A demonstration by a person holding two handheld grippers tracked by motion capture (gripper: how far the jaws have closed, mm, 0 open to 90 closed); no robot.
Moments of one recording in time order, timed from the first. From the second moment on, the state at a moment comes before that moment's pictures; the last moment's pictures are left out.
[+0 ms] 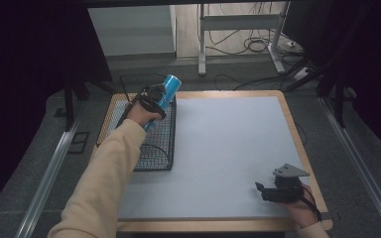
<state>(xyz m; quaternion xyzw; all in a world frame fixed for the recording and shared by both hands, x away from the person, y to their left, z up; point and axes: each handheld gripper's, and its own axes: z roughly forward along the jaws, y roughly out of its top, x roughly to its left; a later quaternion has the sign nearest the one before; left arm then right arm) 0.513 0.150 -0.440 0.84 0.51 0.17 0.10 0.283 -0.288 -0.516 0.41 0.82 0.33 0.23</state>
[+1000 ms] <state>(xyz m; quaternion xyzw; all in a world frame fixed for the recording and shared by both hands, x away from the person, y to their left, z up) 0.425 0.148 -0.384 0.83 0.44 0.16 0.30 0.286 -0.291 -0.514 0.41 0.81 0.34 0.23</state>
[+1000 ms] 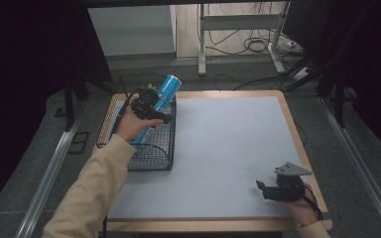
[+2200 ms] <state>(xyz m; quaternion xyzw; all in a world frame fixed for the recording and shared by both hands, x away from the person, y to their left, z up) 0.281 0.079 -0.464 0.88 0.30 0.09 0.35 0.277 -0.287 -0.512 0.41 0.81 0.34 0.24</state>
